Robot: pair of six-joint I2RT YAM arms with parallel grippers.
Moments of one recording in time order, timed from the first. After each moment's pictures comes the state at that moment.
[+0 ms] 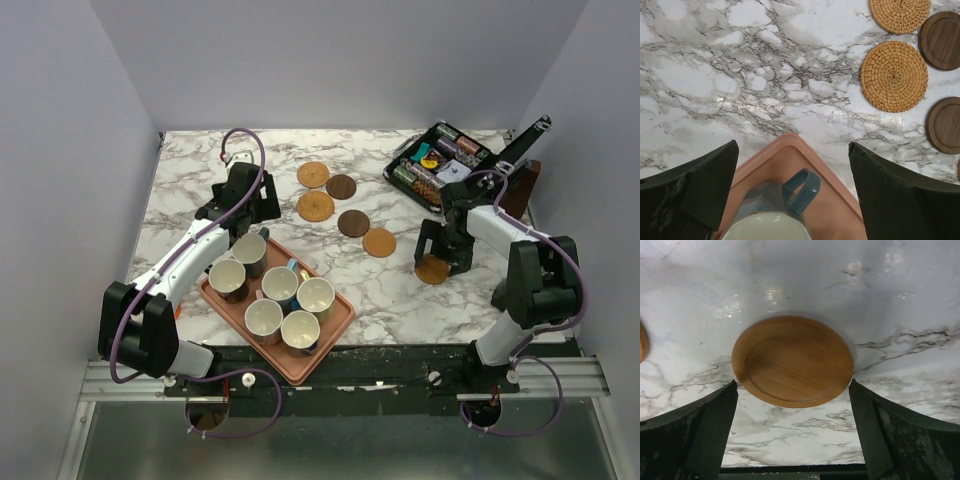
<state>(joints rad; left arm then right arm) -0.35 1.40 1.06 -0.38 -0.30 -0.43 0.13 1.67 1.03 -0.76 -0.03 0.42</state>
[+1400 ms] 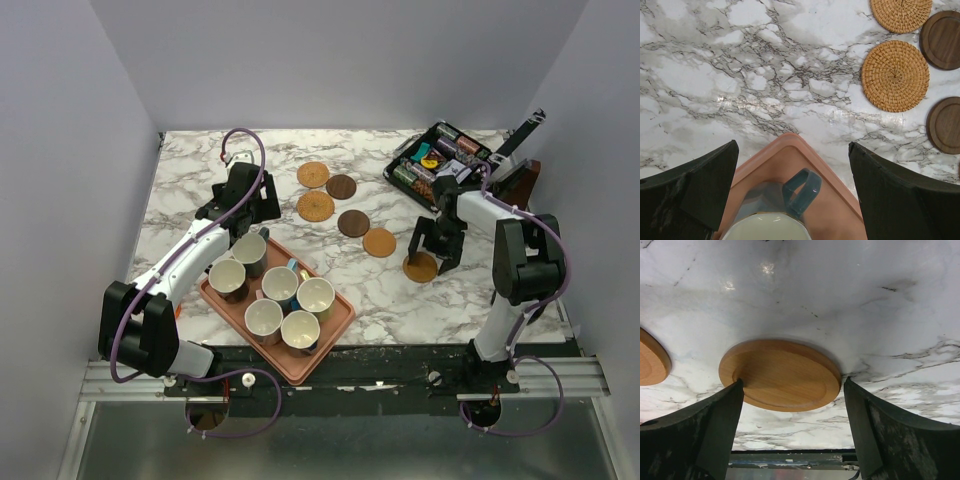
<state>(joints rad) -0.35 1.40 1.06 -0.38 -0.30 -0.43 0.13 1.85 1.19 -0.87 -0.08 0.50</state>
